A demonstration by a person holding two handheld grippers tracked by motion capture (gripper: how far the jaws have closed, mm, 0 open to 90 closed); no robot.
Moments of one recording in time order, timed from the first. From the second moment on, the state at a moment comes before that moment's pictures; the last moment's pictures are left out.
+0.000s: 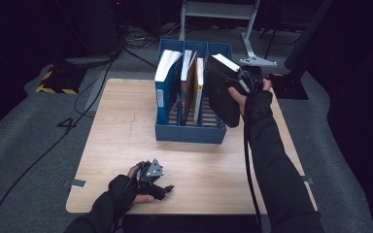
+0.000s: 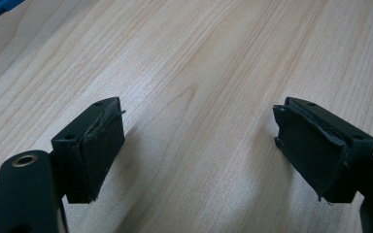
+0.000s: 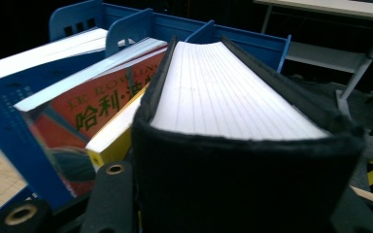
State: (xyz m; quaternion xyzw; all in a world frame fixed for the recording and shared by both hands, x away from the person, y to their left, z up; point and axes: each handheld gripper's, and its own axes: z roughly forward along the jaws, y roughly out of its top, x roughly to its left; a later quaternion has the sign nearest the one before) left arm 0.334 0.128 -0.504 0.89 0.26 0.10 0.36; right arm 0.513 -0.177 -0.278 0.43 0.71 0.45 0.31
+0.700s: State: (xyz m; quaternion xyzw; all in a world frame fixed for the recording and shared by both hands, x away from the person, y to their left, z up) left arm 0.333 0.129 -0.504 0.89 0.26 0.10 0.36; right arm 0.558 -0.154 -0.308 0.50 0.67 0.46 0.31
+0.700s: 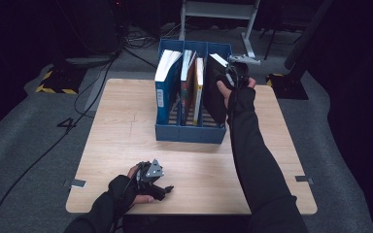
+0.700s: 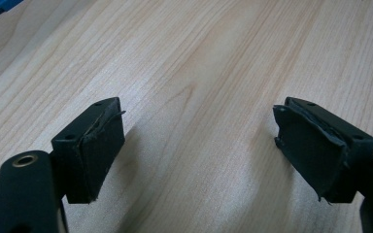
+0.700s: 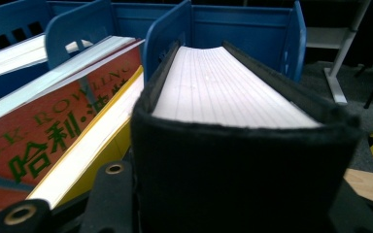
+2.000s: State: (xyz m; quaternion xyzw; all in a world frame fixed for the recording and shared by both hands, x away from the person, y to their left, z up) left arm 0.334 0.129 -0.504 0.89 0.26 0.10 0.36; right arm 0.552 -0.160 -0.366 0.47 0.68 0.47 0.32
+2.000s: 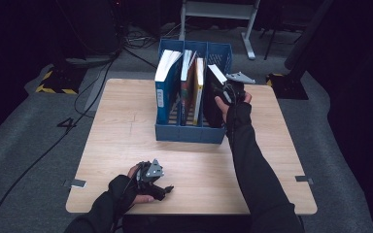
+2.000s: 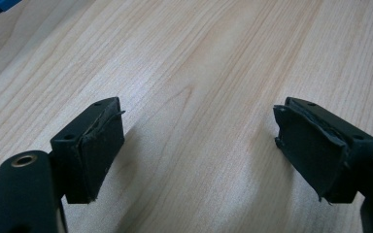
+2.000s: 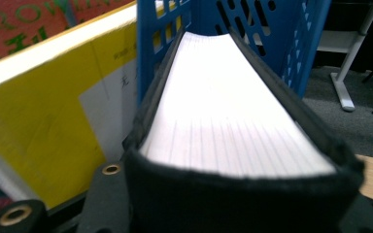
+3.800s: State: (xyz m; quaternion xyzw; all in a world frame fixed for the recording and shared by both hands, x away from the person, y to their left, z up) left arm 0.334 0.128 -0.504 0.89 0.26 0.10 0.36; right arm 0.495 -0.196 -0.424 0.39 0.76 0.45 0.26
